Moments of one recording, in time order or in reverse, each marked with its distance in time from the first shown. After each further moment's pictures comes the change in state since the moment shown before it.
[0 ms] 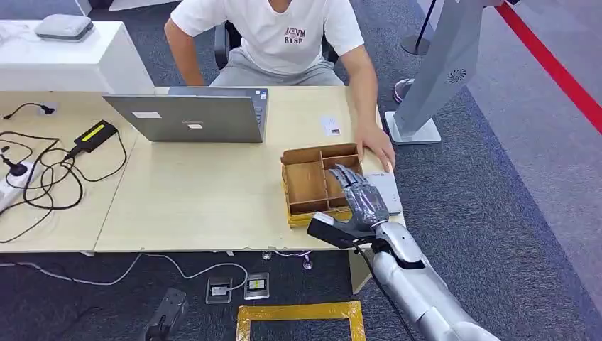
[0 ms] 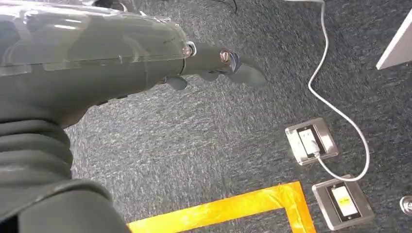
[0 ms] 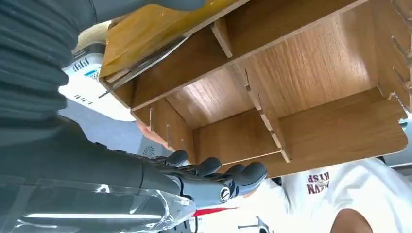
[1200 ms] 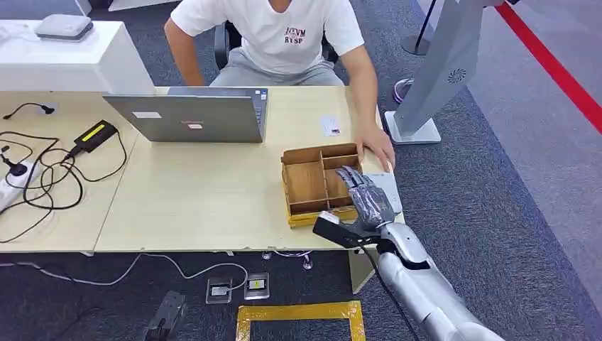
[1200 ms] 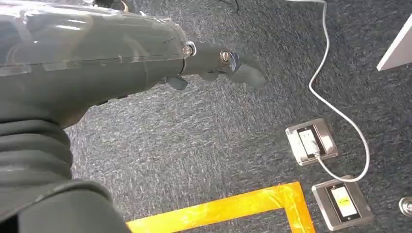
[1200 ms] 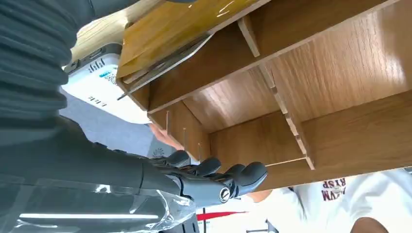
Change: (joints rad) left arm 0.013 -0.004 0.000 0.000 0.016 0.012 -0.021; right arm 0.000 -0.025 0.009 0.000 -0.016 0.005 0.023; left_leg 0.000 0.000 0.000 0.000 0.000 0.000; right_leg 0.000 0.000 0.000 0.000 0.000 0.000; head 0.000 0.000
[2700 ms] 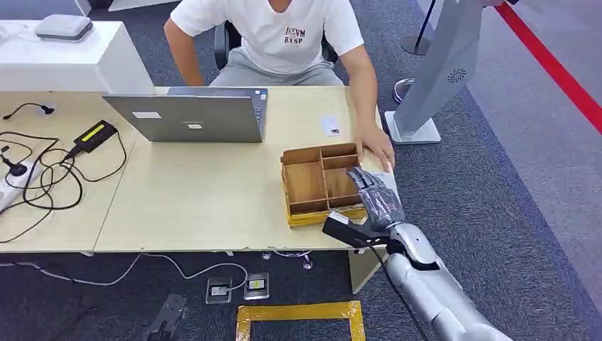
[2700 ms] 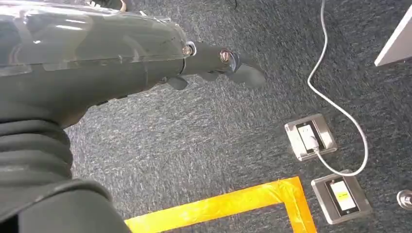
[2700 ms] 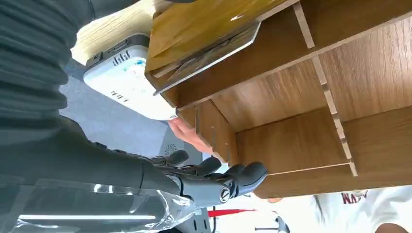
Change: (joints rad) left arm 0.014 -0.005 0.003 -0.011 -0.004 0.003 -0.014; right arm 0.000 -0.042 0.004 0.002 0.004 -0.010 0.017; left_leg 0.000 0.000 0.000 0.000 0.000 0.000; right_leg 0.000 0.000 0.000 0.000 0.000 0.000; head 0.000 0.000
